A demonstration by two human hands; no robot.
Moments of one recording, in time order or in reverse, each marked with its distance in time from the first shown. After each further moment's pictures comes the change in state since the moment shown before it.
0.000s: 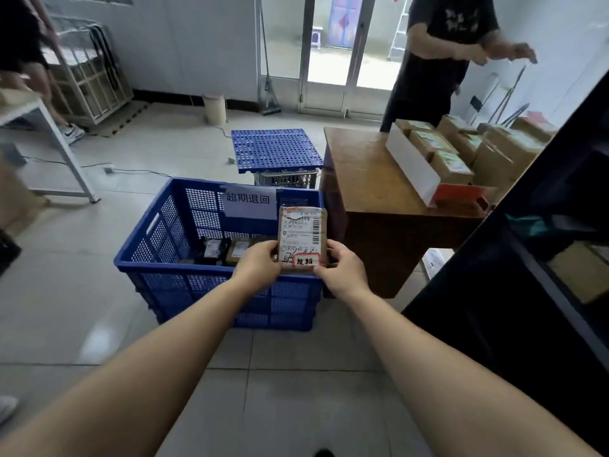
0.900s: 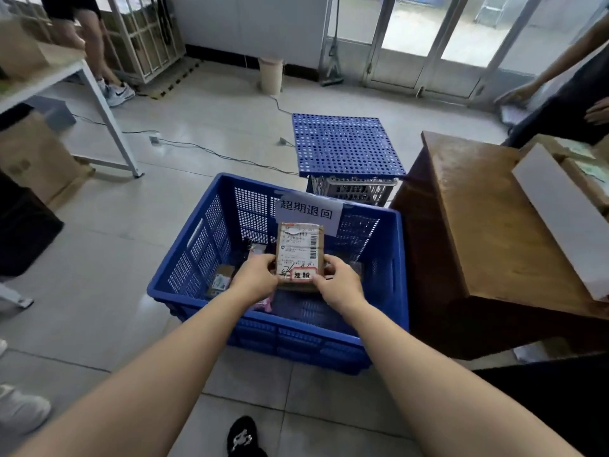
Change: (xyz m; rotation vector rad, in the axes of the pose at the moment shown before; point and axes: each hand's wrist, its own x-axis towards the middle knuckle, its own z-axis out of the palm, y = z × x) left_hand 0.268 -0.173 -0.125 -0.031 -0.015 -0.279; right_hand 0.290 -0.072 0.207 -0.114 -0.245 0.129
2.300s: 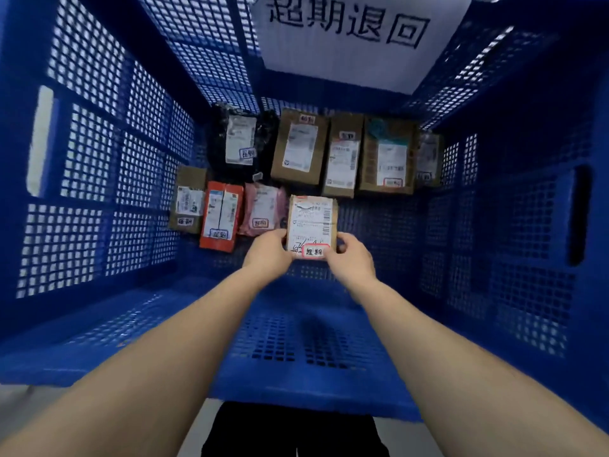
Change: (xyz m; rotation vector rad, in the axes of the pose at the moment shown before) left_hand 0.350 -0.251 0.216 0.130 -0.390 -0.305; right_hand 0.333 0.249 0.246 0.049 -0.193 0.607
